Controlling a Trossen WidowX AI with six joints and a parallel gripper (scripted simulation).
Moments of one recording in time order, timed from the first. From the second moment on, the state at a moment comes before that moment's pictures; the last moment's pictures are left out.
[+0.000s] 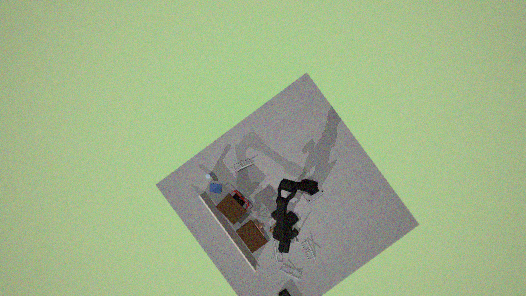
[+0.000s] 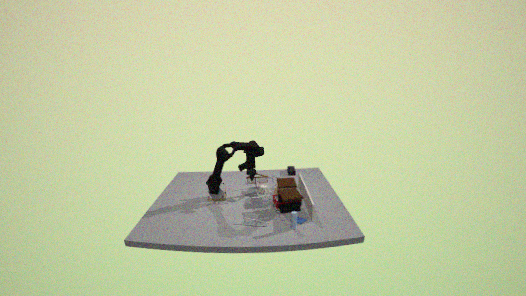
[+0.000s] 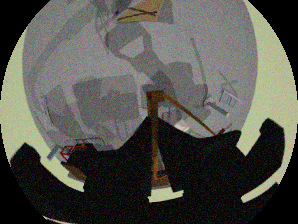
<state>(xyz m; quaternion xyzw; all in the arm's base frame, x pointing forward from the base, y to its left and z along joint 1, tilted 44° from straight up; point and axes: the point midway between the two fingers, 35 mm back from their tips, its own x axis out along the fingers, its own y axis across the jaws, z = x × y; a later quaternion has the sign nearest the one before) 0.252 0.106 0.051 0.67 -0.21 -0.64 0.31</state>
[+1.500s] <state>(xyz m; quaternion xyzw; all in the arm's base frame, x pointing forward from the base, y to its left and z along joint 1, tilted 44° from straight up) 0.215 0.183 -0.081 0.67 -0.21 -0.65 0.30</state>
